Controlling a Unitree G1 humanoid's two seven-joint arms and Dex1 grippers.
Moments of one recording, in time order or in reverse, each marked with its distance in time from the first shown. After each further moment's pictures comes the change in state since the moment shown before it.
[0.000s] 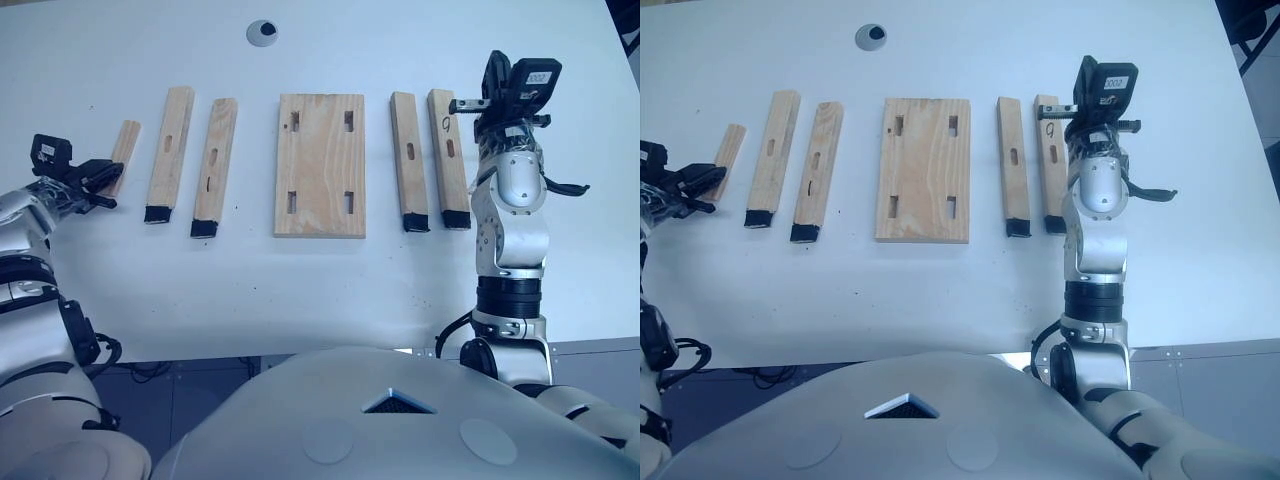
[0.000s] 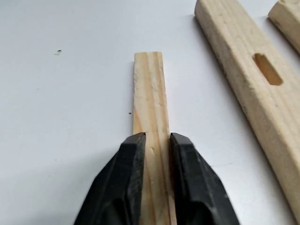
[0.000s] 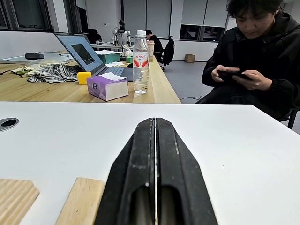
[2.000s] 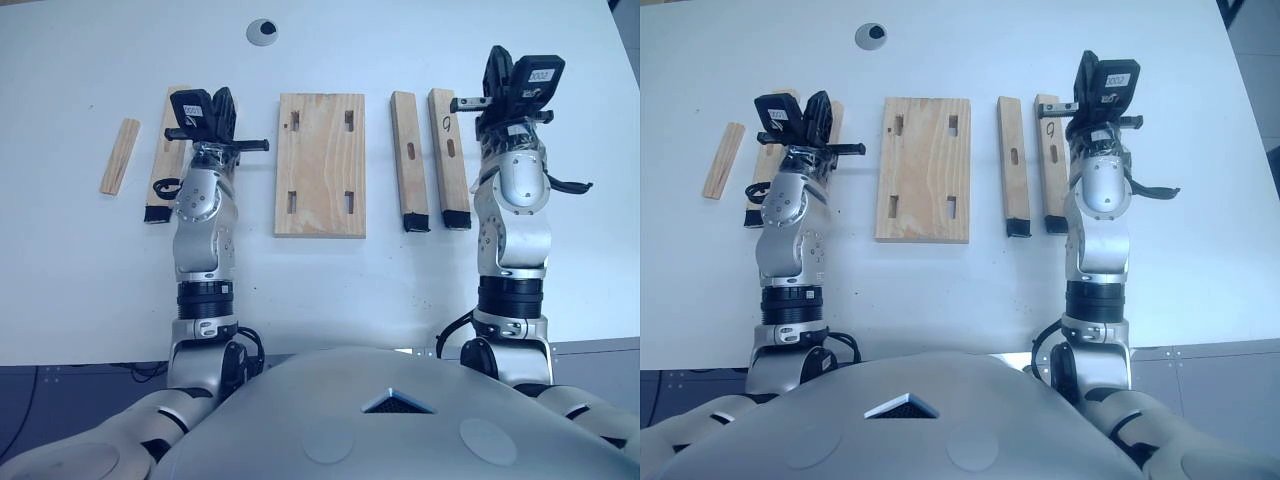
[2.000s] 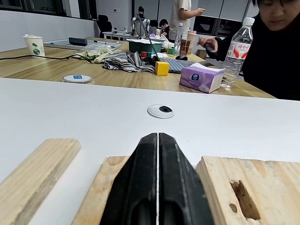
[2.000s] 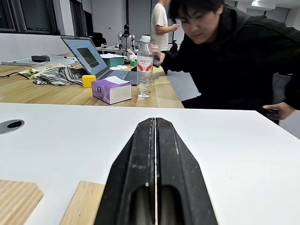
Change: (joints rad) left arm 0.252 -0.756 -0.113 -1.056 0.021 0.137 0.832; right arm -0.001 -0.003 -0.008 -0.008 -0.007 -0.017 0.031
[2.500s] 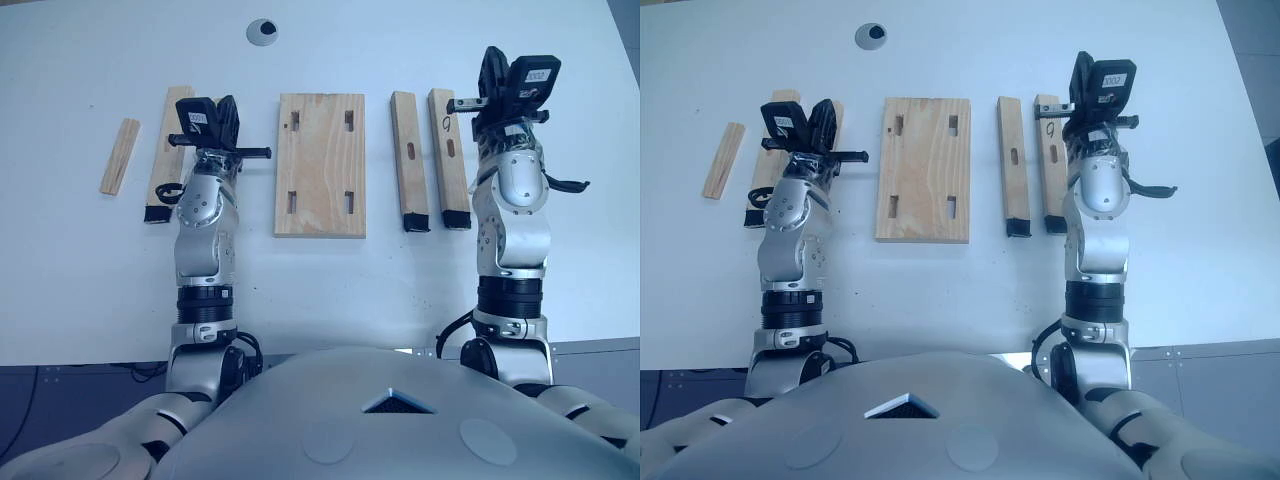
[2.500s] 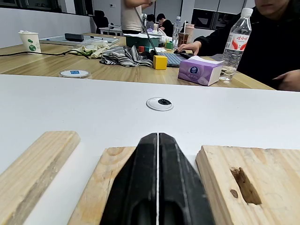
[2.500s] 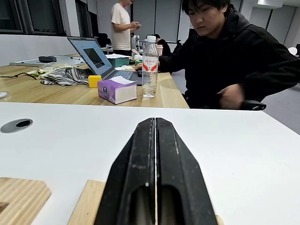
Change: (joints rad) left arm 0.021 0.020 -0.013 0.000 0.003 0.000 -0.013; right arm 0.000 0.000 0.011 0.000 0.001 0.000 0.014
